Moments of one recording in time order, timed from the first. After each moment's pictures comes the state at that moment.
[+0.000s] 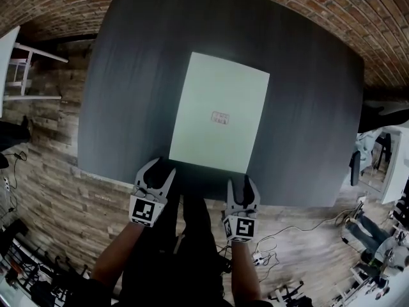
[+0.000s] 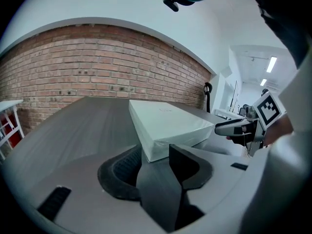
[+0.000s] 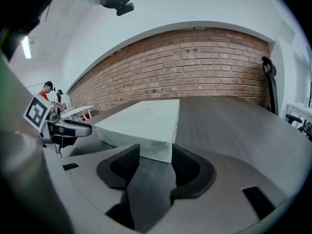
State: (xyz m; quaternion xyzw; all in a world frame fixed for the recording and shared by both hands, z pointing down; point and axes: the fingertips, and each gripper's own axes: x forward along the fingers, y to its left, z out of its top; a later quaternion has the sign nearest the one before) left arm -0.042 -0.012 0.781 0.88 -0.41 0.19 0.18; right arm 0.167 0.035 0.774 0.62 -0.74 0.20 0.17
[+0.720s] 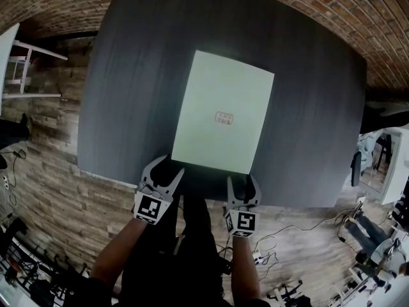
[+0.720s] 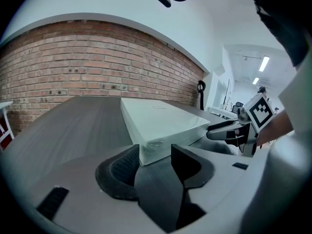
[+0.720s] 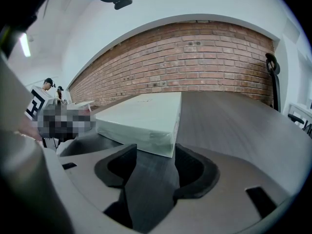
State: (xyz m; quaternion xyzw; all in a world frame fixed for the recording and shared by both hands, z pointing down) left arm -0.024 -0.016 0.786 0.89 -0.37 0.20 0.17; right arm 0.164 0.028 0.798 0.61 -0.74 0.22 0.20
